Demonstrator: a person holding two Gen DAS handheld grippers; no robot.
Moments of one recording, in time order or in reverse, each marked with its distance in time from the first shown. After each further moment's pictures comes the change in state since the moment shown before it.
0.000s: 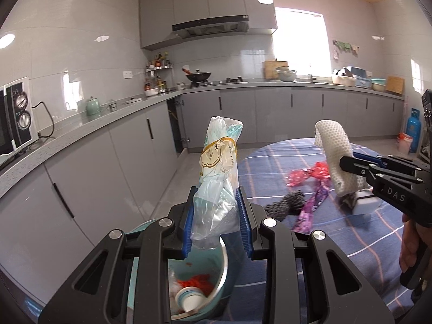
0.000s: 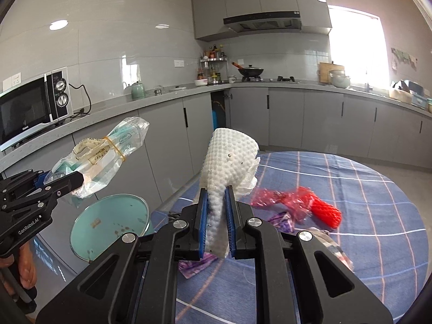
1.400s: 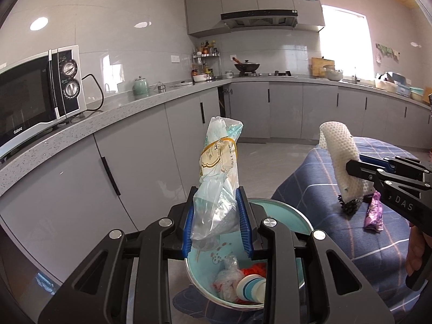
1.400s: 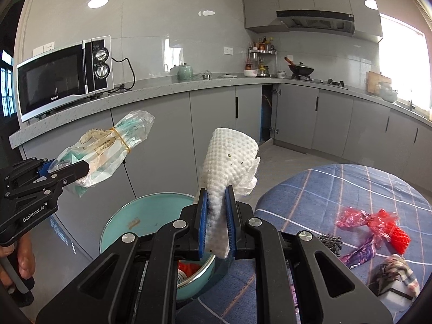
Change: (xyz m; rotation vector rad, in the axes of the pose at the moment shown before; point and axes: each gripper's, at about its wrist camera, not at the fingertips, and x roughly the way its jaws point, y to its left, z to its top) left arm -0.001 0.115 -0.030 -0.099 0.054 0.195; right arm 0.068 0.110 0.007 -0.136 0.057 0.182
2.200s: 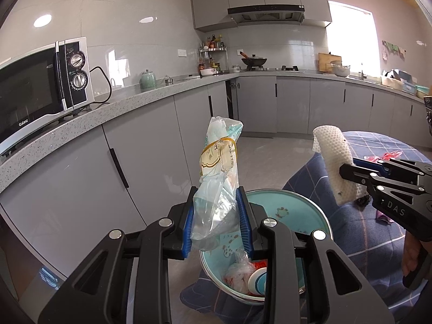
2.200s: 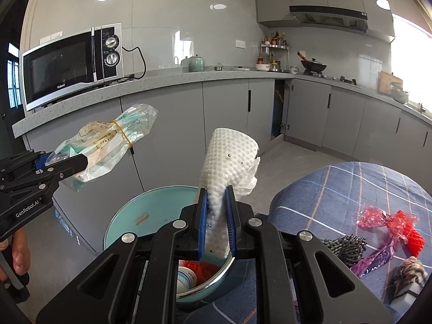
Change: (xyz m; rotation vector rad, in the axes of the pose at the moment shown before) left arm 0.003 0.016 -0.010 -0.005 0.028 0.033; right arm 0.026 0.018 -0.004 -0.030 0.036 0.043
